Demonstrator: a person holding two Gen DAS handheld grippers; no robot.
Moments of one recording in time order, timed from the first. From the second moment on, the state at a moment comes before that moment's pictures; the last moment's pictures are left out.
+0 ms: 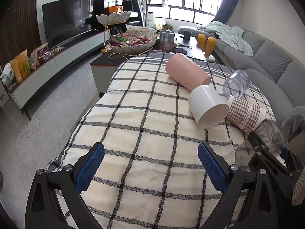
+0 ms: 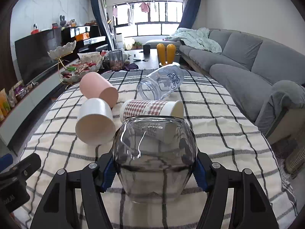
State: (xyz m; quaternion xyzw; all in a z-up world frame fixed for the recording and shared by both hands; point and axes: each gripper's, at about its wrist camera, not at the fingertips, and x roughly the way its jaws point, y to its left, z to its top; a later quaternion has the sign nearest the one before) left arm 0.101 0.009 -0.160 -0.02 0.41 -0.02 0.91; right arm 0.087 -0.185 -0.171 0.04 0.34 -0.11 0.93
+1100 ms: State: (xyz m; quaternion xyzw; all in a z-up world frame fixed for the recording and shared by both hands) left arm 0.028 -0.004 -0.020 0.00 0.30 -0.01 0.95; right arm -0.016 -0.198 -0.003 0.03 0.25 -0.14 0.96
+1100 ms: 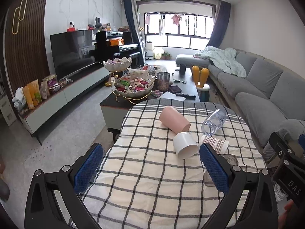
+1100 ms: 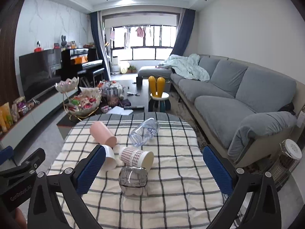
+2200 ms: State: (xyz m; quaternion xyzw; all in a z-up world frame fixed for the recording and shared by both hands) left arm 0.006 -0.007 -0.003 0.00 0.28 -0.02 0.96; right arm -0.031 -0.202 0.008 0.05 0.26 -0.13 0.95
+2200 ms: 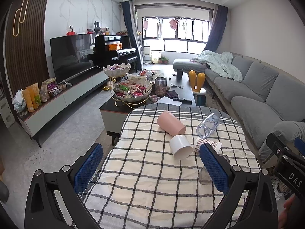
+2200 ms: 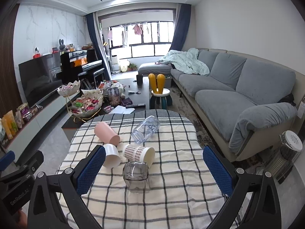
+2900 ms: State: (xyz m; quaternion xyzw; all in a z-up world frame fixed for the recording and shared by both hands) left arm 0.007 -0.008 -0.004 0.00 0.29 -0.02 0.96; right arm -0.032 -0.206 0.008 0.05 0.27 -0.13 0.95
